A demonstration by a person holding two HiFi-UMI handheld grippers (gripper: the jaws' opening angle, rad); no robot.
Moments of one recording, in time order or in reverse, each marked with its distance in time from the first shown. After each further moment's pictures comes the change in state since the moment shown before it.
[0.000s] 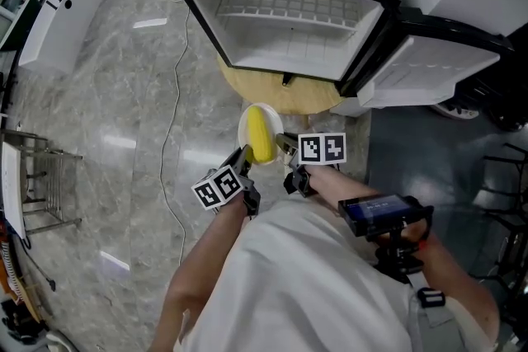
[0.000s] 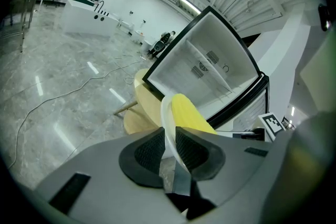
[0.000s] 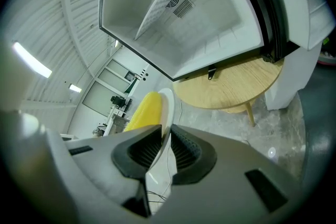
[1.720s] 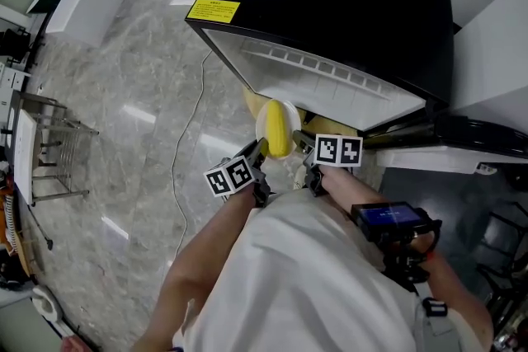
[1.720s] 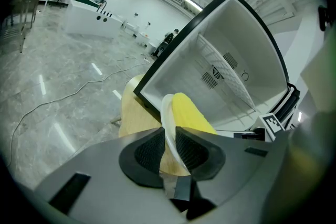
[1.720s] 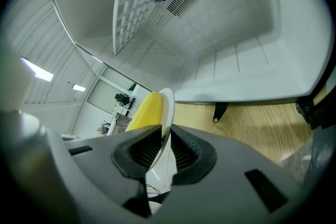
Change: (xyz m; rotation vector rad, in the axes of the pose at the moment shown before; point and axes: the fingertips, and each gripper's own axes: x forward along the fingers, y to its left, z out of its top) left arm 0.113 -0.007 0.092 -0.040 -0.029 0.041; right arm 0.059 -0.039 0.134 -0.021 0.055 0.055
